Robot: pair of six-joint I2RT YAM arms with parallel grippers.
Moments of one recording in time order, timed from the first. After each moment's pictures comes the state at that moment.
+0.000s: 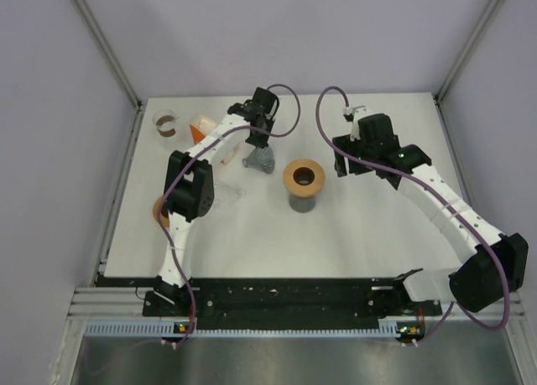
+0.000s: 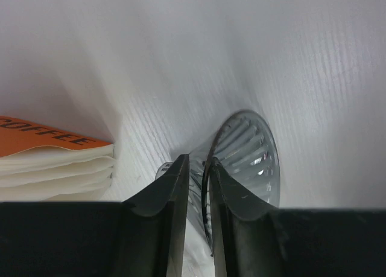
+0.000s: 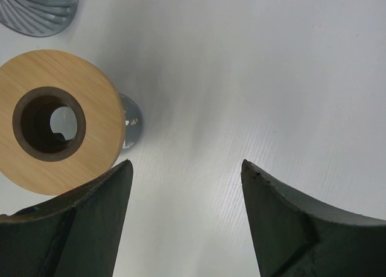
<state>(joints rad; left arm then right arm) -0.47 2.25 2.03 -0.79 -0.16 -0.07 0.44 1.31 1.22 -0.66 0.09 0.11</state>
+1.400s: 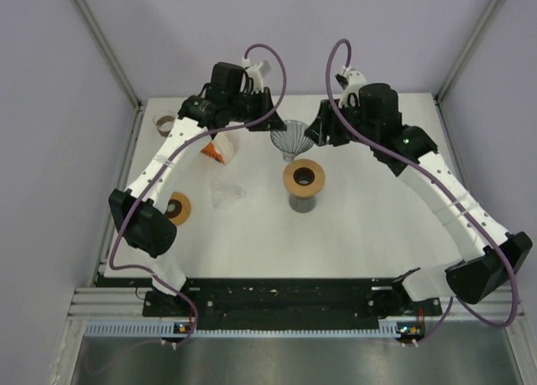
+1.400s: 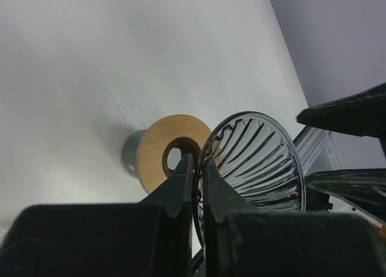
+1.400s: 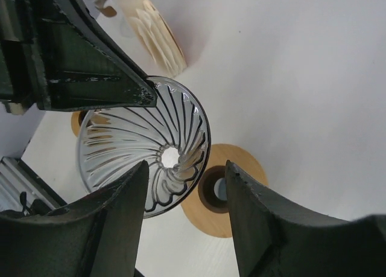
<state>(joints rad) -0.45 1.76 1.90 -0.72 0.49 -0.42 0.53 1.36 1.53 -0.56 -0.17 0.31</state>
